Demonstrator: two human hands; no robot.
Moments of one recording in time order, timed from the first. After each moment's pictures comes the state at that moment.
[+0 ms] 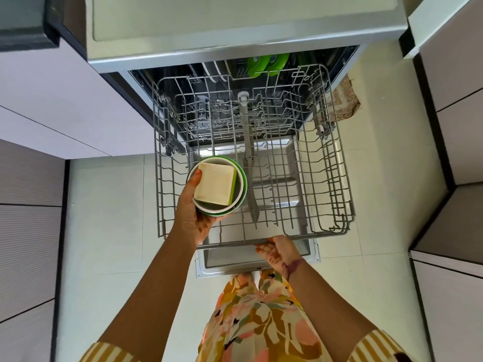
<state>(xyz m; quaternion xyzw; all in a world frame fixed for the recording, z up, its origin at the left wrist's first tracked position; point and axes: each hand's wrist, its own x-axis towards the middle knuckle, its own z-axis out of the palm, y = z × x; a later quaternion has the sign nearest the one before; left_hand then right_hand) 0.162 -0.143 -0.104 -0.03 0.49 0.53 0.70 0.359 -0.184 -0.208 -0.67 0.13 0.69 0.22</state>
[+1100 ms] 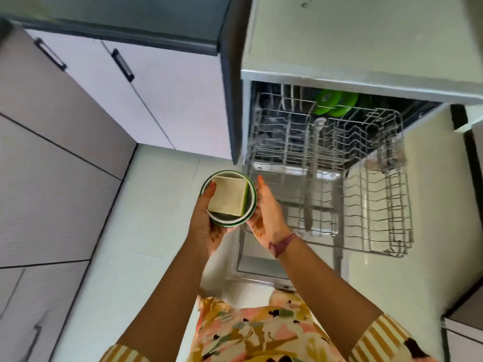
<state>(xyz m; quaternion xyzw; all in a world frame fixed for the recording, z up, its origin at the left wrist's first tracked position) 0.029 -0.272 -0.063 -0.09 0.46 0.63 0.61 0.134 -0.206 -0.077 -0.49 -0.20 0.81 0.25</state>
